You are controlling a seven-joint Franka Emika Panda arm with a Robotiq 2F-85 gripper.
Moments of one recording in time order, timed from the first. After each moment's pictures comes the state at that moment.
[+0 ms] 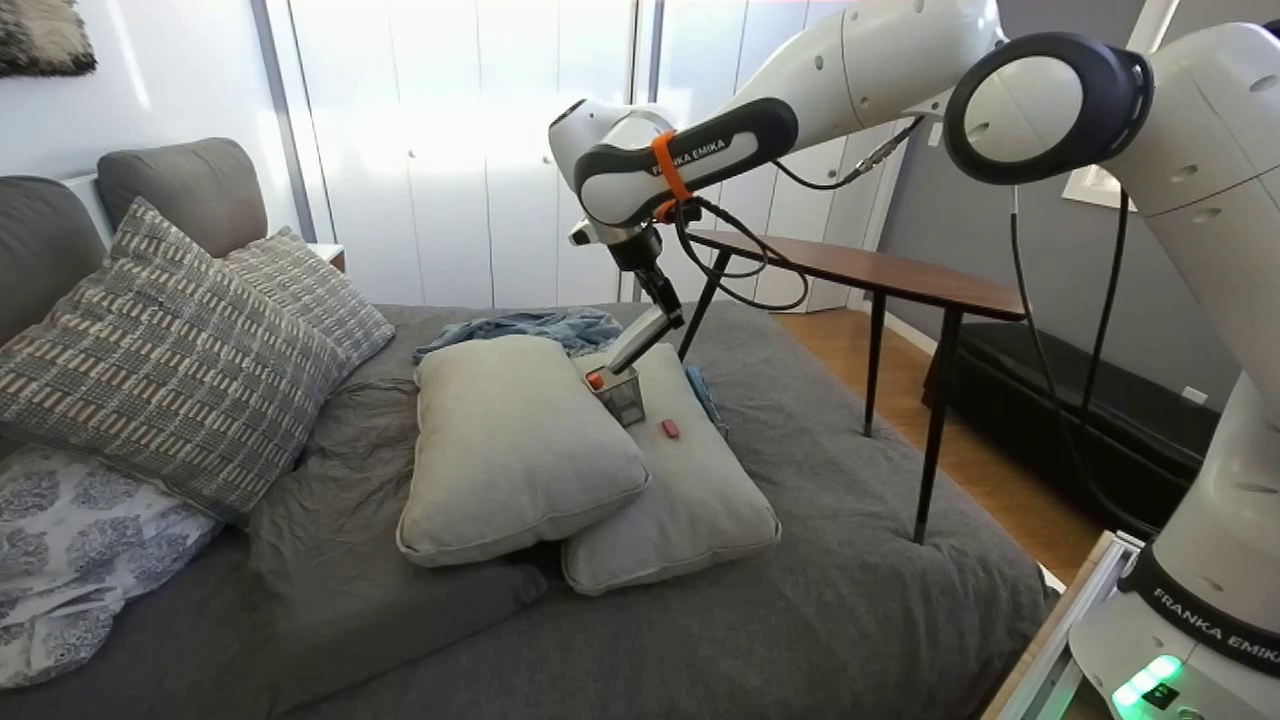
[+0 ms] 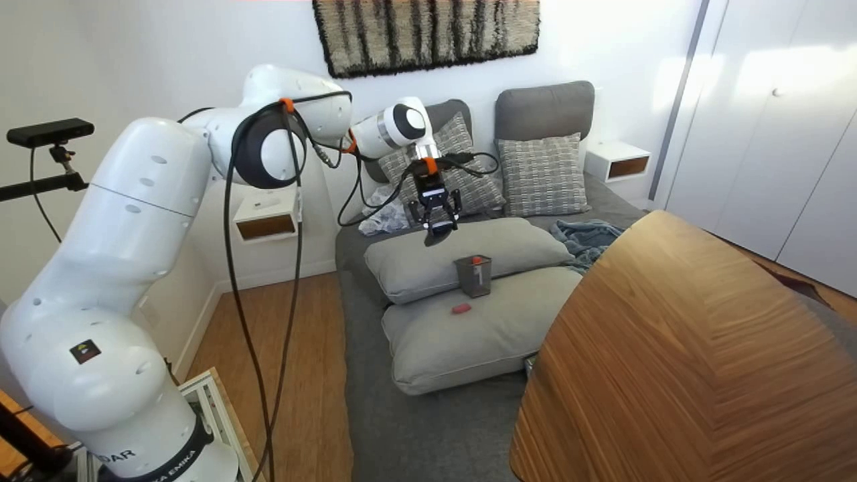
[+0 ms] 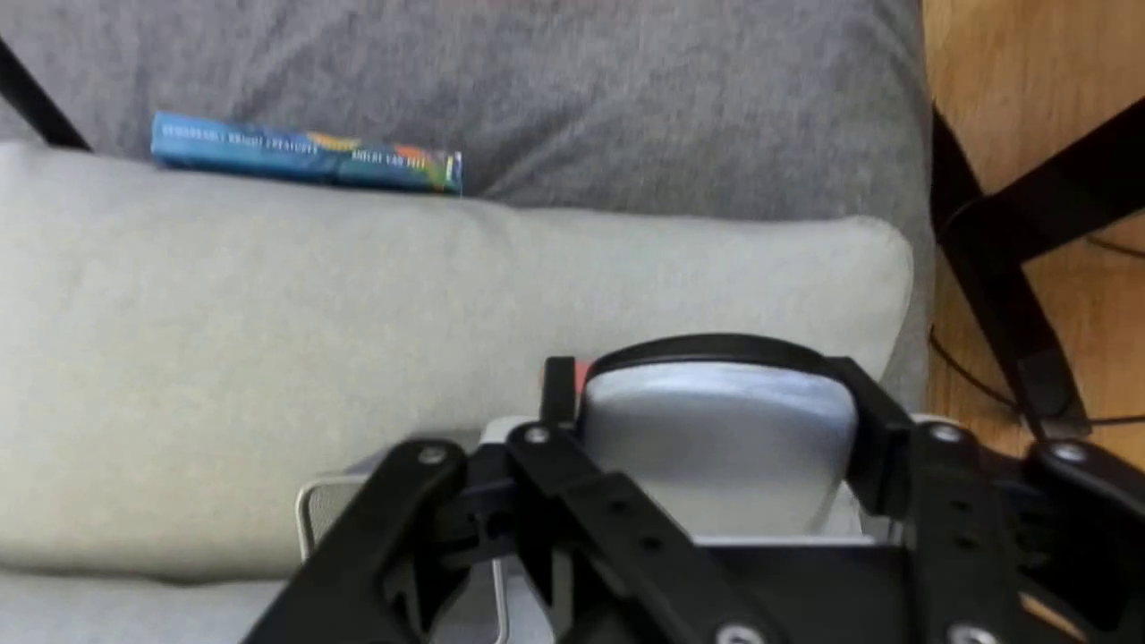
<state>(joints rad) 0.28 0.77 0.02 -1.16 -0.49 1.60 -0.79</state>
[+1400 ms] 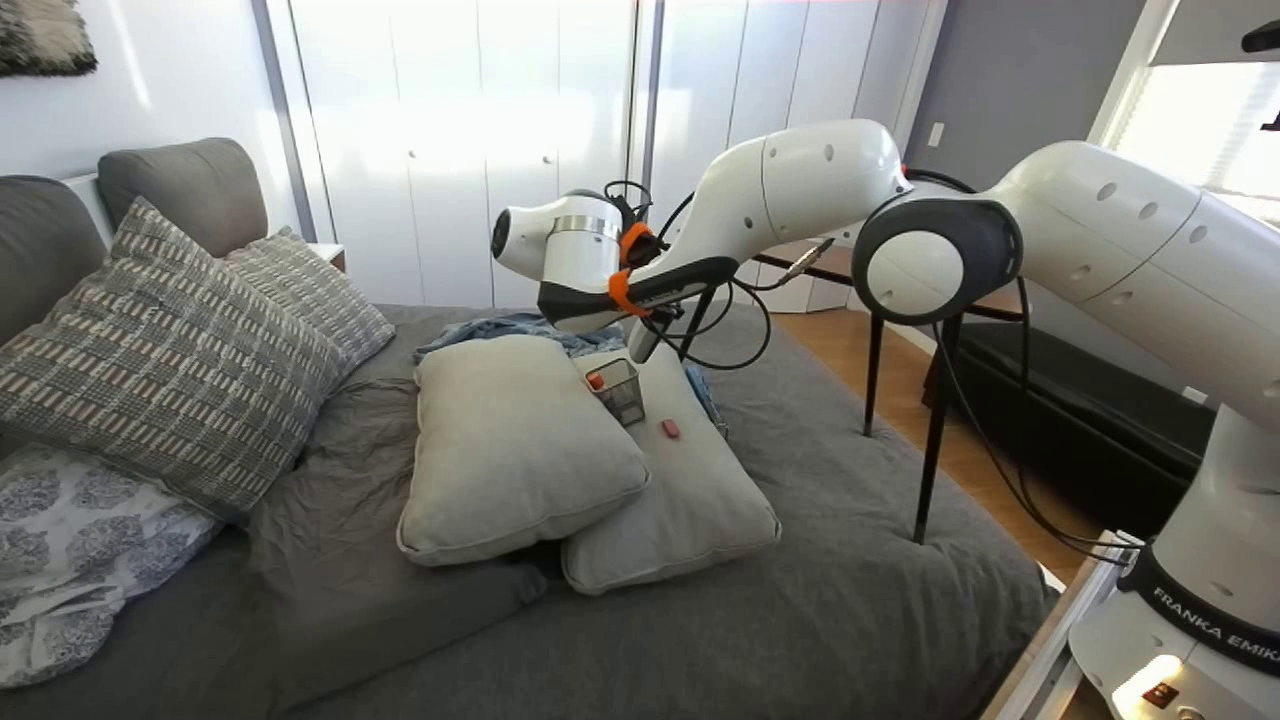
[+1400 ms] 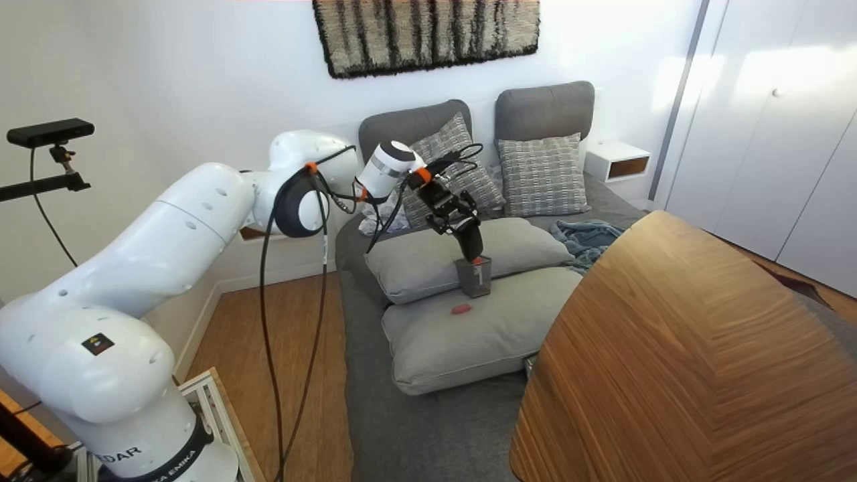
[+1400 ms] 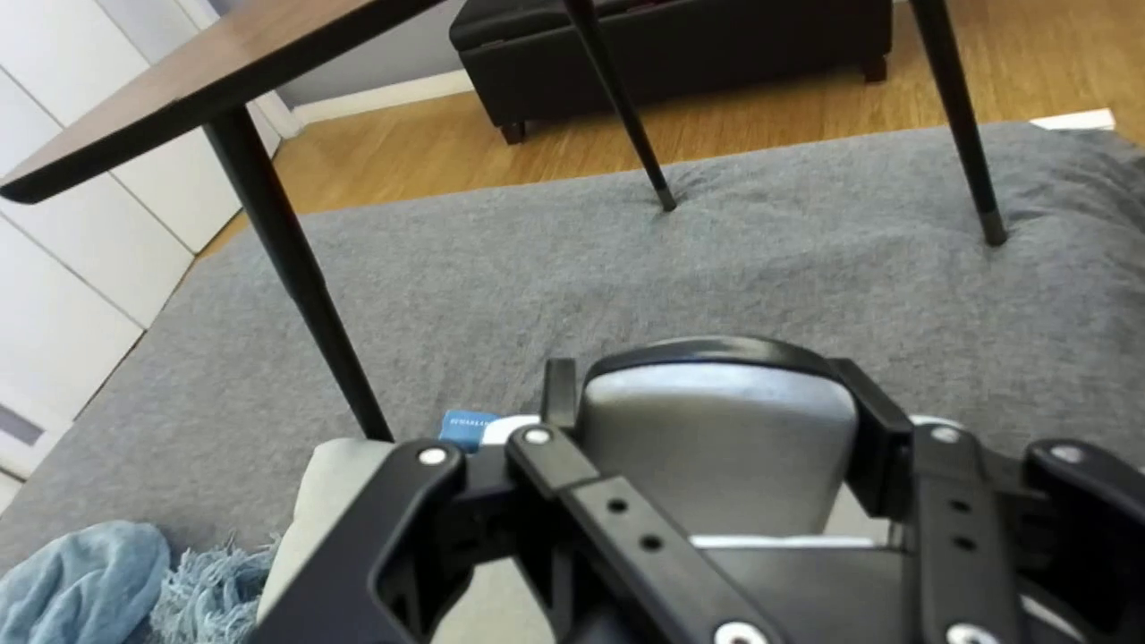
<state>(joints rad) 0.40 1.16 -0.02 -0.74 -1.02 1.36 -0.66</state>
